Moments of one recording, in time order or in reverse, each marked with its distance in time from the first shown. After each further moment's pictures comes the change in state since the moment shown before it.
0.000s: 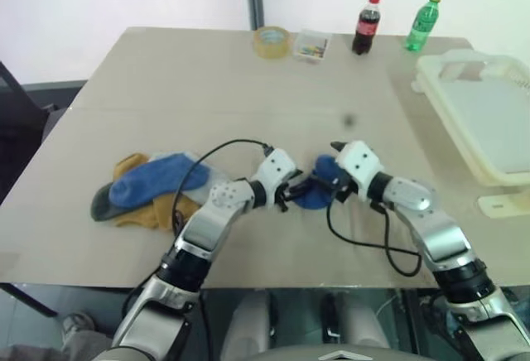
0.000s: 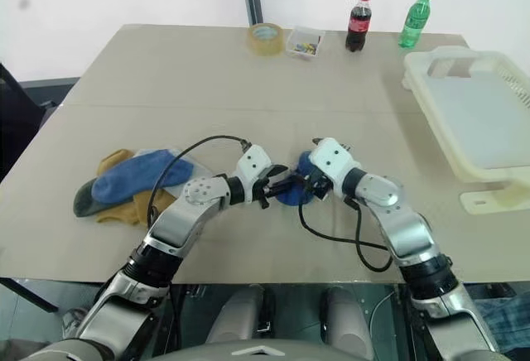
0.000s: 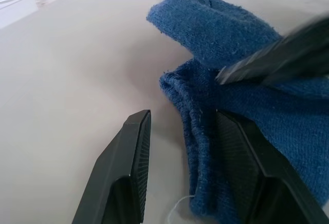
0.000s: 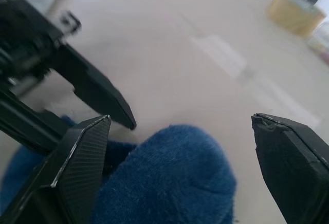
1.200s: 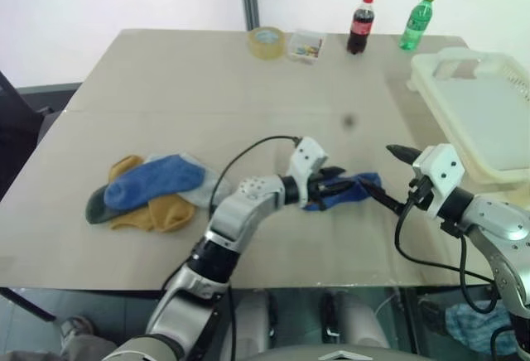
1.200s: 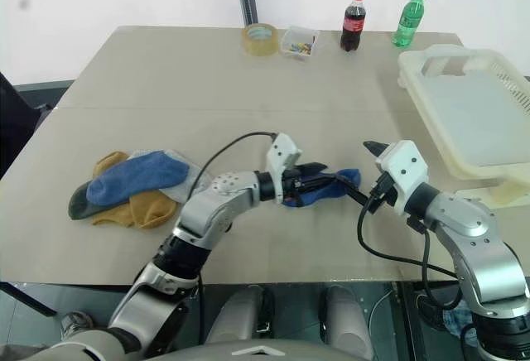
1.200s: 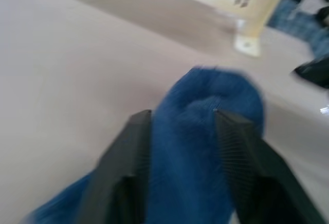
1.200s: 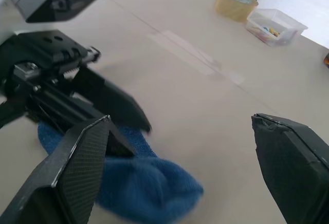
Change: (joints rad) left arm -0.049 -0.103 0.037 -0.058 -0.215 0.102 -0.022; right arm 0.330 -0.261 -0.377 -0.474 0.351 0.154 0.064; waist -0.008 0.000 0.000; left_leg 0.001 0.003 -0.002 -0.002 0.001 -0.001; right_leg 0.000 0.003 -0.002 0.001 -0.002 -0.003
